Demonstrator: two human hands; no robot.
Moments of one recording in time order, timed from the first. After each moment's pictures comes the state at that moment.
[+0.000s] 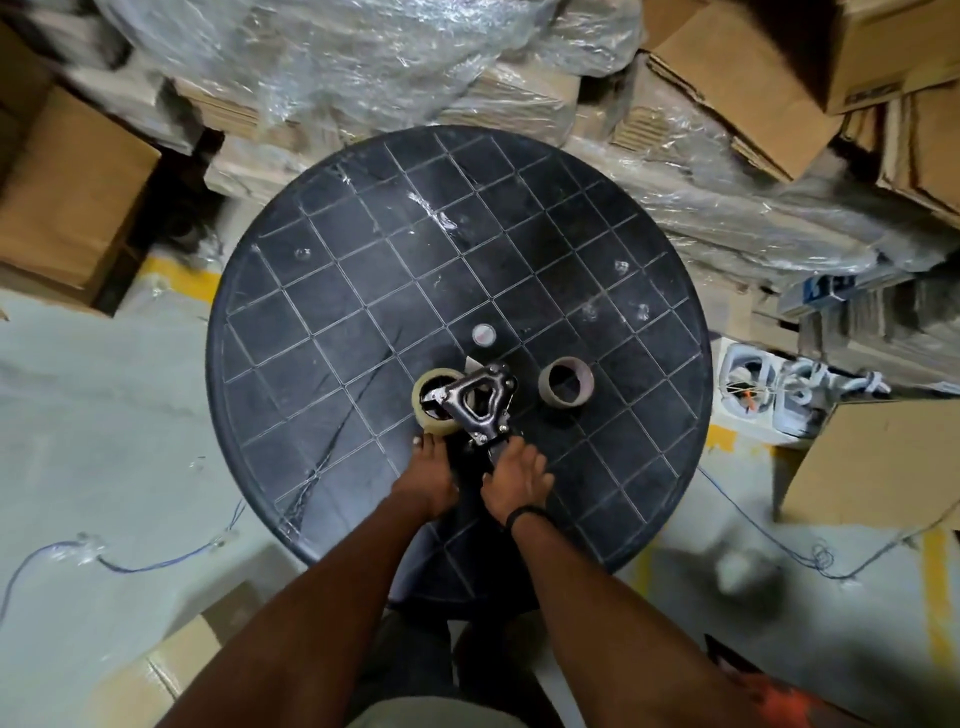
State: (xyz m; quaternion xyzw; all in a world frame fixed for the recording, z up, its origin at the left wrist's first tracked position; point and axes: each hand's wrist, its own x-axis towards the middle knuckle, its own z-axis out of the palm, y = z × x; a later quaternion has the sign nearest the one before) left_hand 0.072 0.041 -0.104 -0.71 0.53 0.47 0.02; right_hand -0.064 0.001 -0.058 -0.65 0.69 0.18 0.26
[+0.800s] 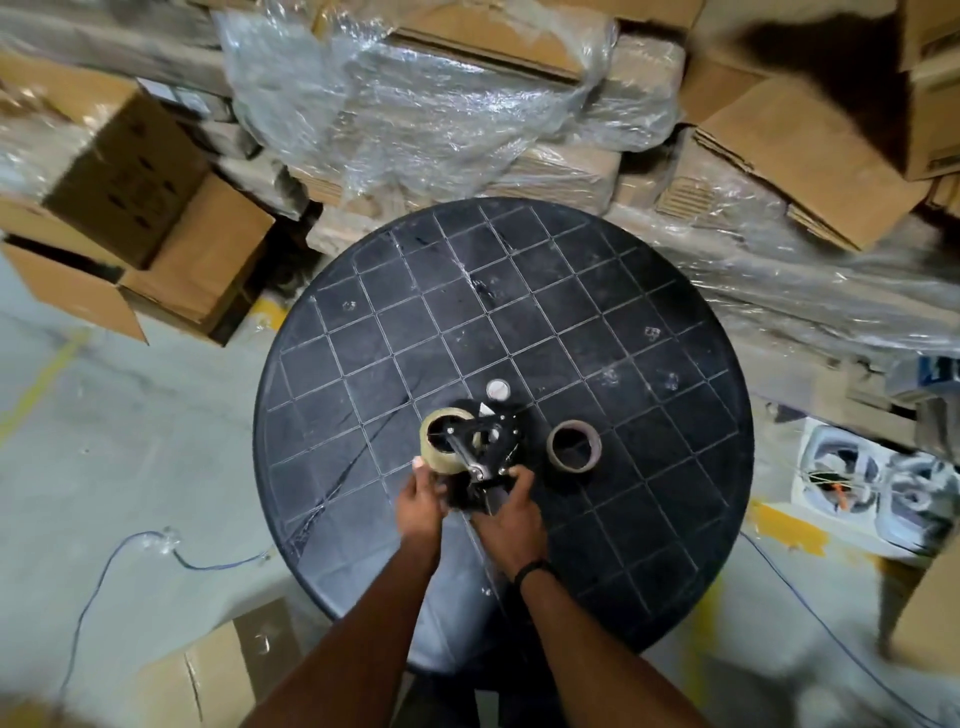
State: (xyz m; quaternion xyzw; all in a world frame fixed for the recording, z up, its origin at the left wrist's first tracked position) left_hand 0.019 0.006 -0.063 -0.72 -0.10 0.42 -0.54; right_hand -0.102 -0.035 -0.054 -0.60 0.62 -0.05 0.50
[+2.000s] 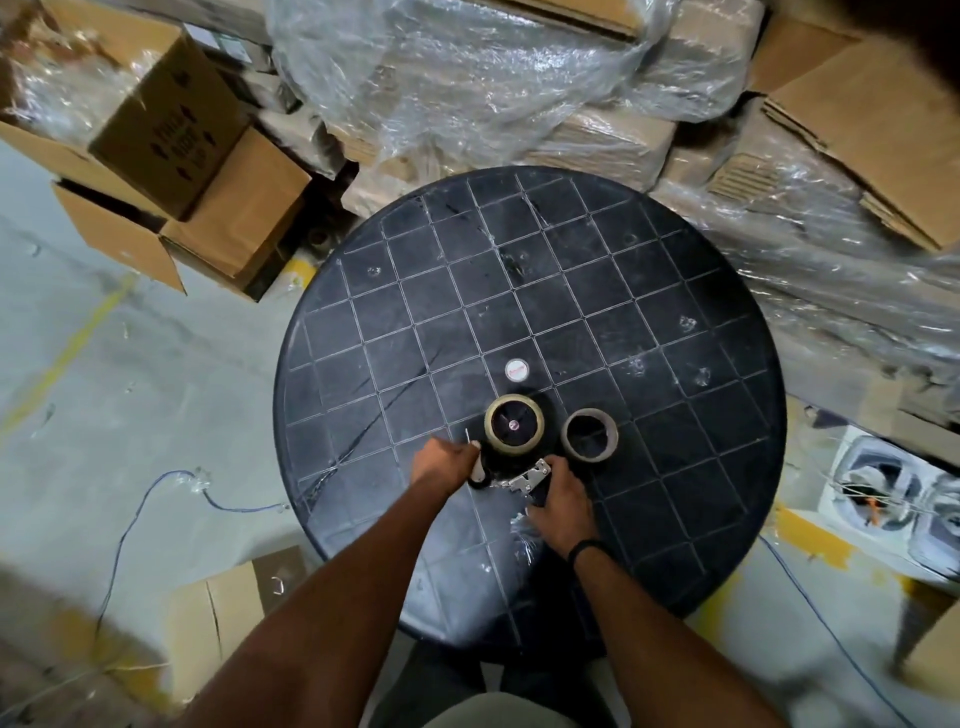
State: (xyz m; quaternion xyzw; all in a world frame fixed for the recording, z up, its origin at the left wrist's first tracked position) left_hand 0.036 -0.025 -0.047 -0.87 0.13 0.44 -0.16; right_hand -0.159 -0.081 -0.082 -0.70 0.54 0.05 0.45
